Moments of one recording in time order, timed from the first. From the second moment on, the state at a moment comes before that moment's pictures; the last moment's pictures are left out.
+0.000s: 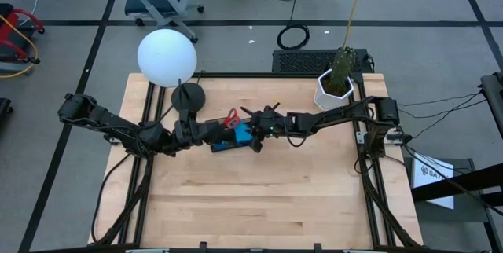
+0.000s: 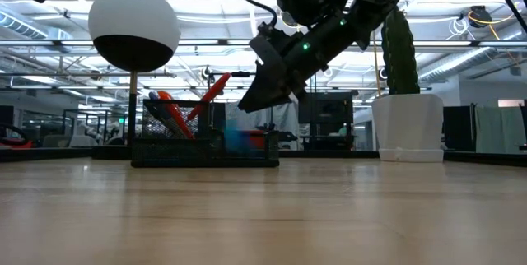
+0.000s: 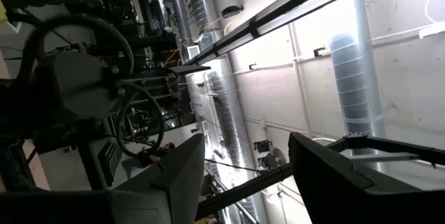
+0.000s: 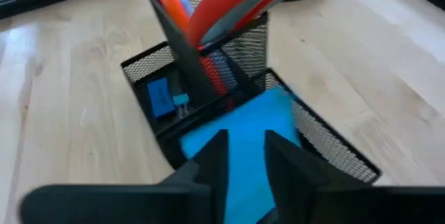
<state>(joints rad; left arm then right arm) -0.28 1.18 0.48 1.23 -0.42 -1.19 -0.08 1.83 1.04 0.18 0.16 0.27</state>
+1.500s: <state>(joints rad) -0.21 0.57 0.48 0.50 -0.47 -0.53 -0.06 1.22 1.04 0.01 0.07 0.46</state>
